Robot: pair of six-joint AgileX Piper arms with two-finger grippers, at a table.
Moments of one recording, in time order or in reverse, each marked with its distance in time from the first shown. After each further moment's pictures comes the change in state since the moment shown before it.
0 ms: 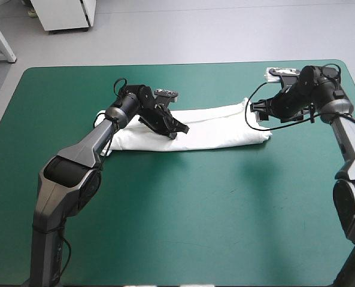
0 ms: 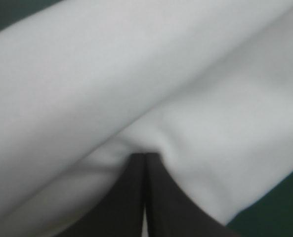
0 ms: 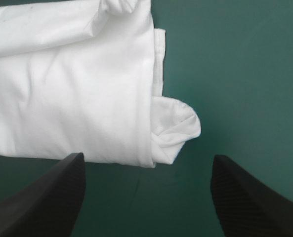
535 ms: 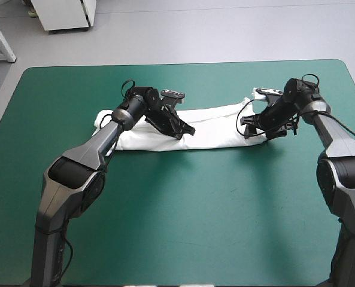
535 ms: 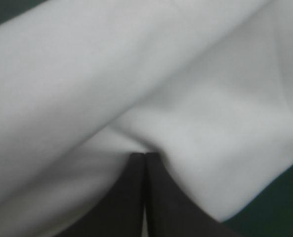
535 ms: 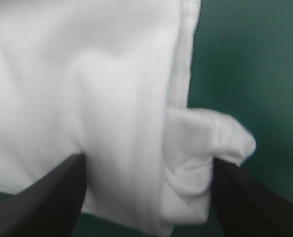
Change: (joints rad) left arm -0.042 0.006 -0.008 0.010 -0.021 -0.011; right arm -0.002 0.215 -0.002 0.131 -0.006 -0.065
